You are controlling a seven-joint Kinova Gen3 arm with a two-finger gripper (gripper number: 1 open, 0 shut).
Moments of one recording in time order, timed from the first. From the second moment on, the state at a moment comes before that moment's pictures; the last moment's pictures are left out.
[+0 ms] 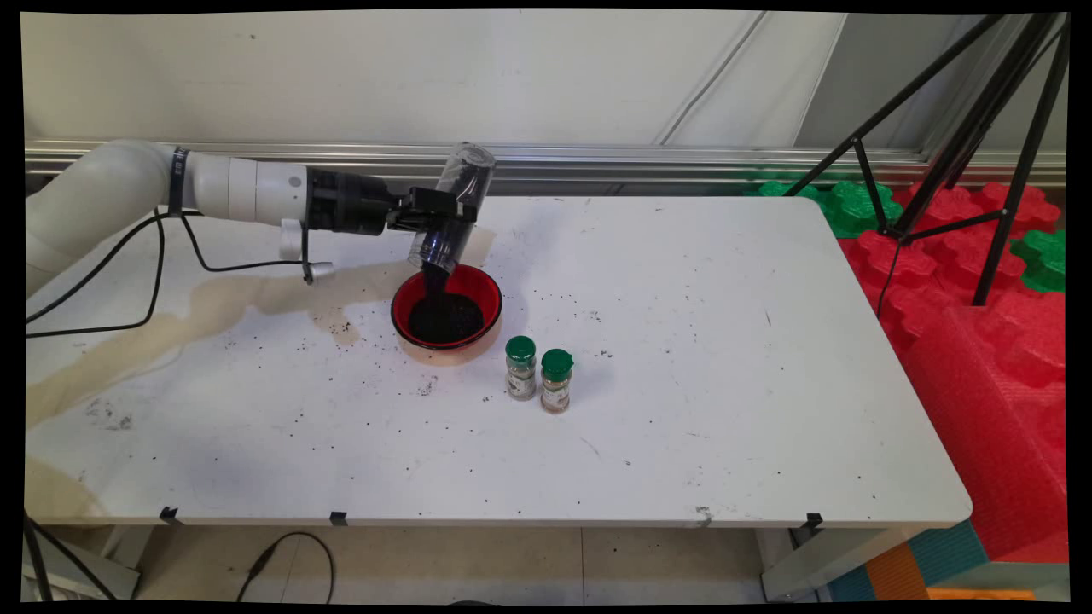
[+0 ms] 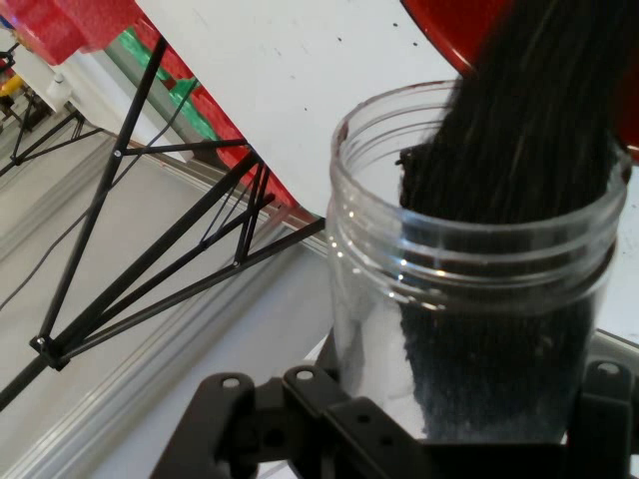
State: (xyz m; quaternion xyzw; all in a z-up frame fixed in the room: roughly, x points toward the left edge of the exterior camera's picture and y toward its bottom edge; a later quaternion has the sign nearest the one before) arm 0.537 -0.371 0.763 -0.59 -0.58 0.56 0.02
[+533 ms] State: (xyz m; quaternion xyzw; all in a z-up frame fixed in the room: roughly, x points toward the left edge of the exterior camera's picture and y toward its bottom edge) arm 0.534 -0.367 0.764 -0.60 -0.57 0.56 0.01
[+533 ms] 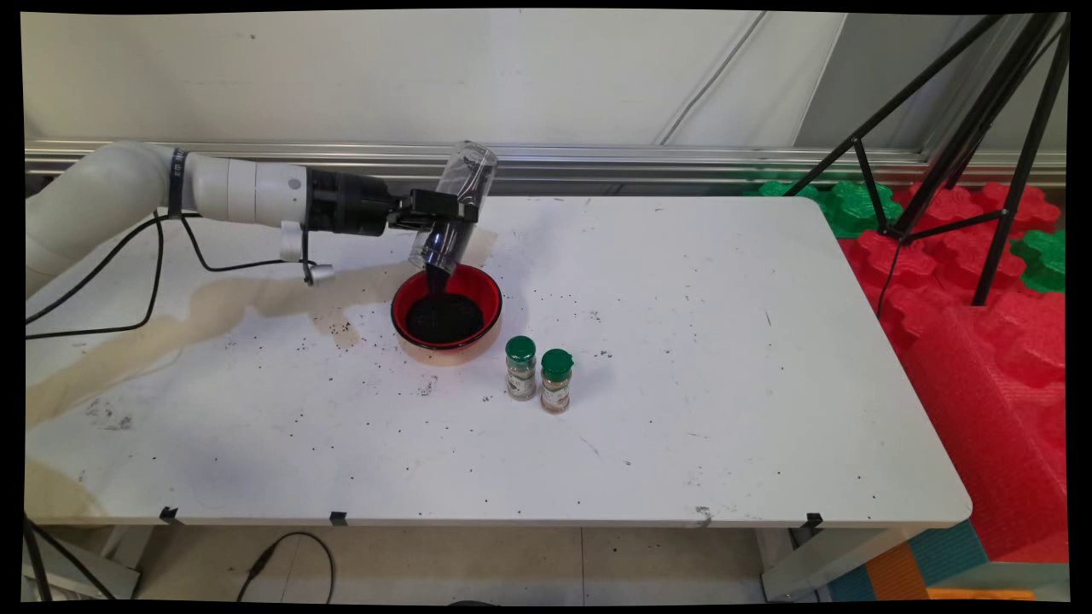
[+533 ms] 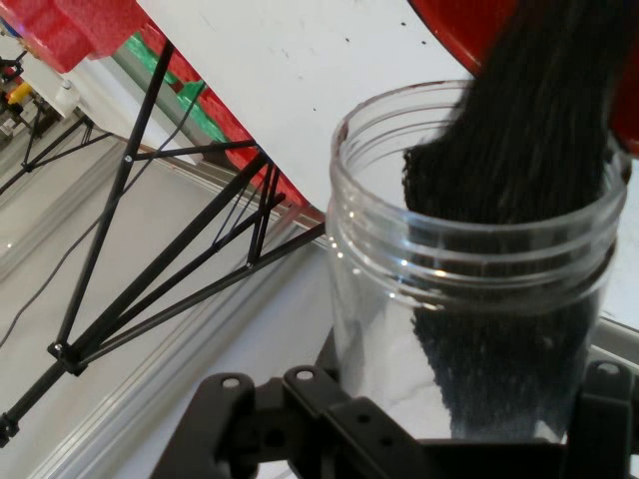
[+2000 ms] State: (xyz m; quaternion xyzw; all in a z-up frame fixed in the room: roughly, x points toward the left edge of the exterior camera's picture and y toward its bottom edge) arm 0.531 -0.361 0.768 -0.64 -0.51 0.58 -0.04
